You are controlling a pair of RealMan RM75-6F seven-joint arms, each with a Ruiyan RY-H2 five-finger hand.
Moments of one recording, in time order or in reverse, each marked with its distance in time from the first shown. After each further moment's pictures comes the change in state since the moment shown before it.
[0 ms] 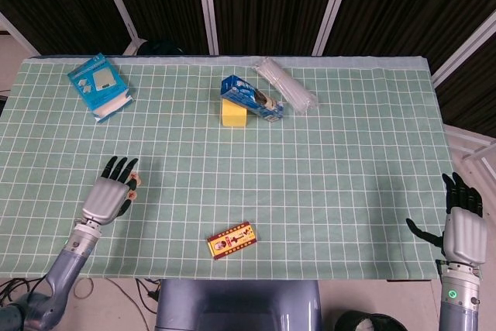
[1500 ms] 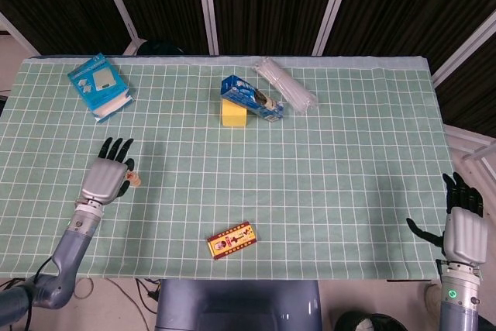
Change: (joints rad) left arm -0.080 0.011 -0.090 -0.023 -0.161 -0.068 0.085; right arm 0.000 -0.003 0.003 0.002 0.005 0.002 -0.003
